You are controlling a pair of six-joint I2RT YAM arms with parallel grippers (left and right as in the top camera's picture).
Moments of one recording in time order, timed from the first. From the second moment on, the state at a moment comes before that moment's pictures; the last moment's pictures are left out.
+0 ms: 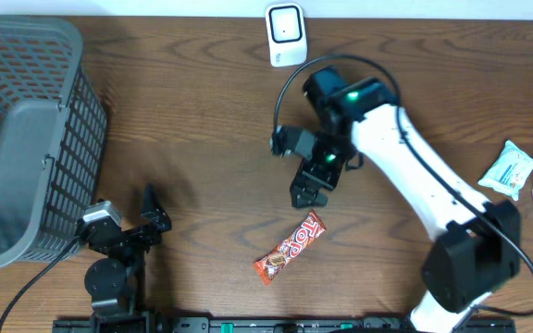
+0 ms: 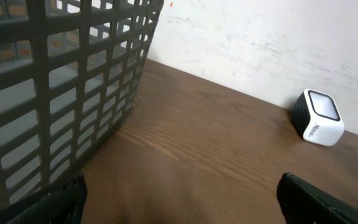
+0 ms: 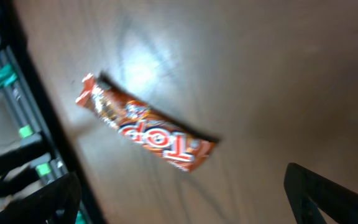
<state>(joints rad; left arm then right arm) 0.12 0.01 0.05 -0.19 -0.03 -0.29 0.52 1.86 1.59 -1.35 -0.39 -0.67</state>
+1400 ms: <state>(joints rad) 0.12 0.01 0.05 -0.19 -0.03 -0.29 0.74 2.05 1.39 -1.13 -0.35 1.44</state>
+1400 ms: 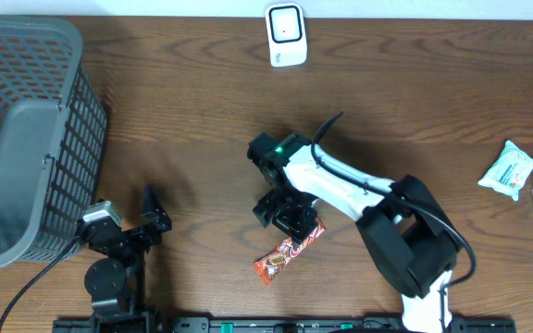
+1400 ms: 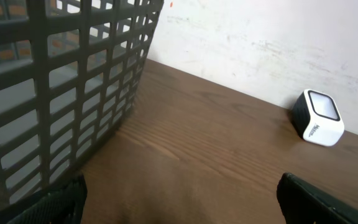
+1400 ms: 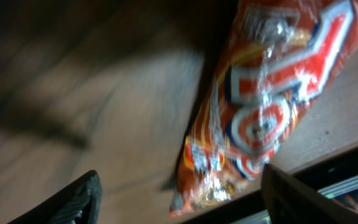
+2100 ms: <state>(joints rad) 0.12 0.01 0.05 -0.19 -0.03 -0.29 0.70 2.09 1.37 -1.23 -0.34 1.49</state>
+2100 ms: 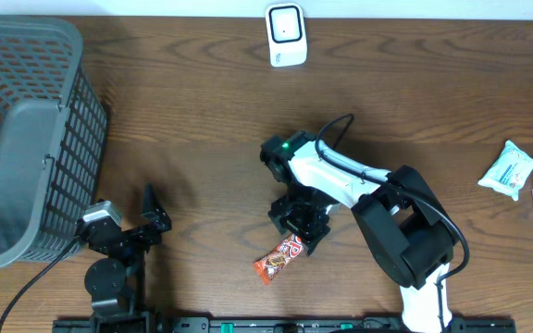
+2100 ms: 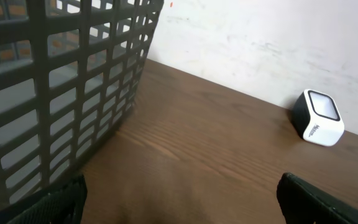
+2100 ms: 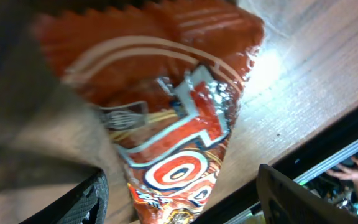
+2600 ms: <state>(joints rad) 0.12 0.01 0.05 -0.19 -0.03 -0.29 0.70 2.07 1.32 -1.14 -0.39 1.55</state>
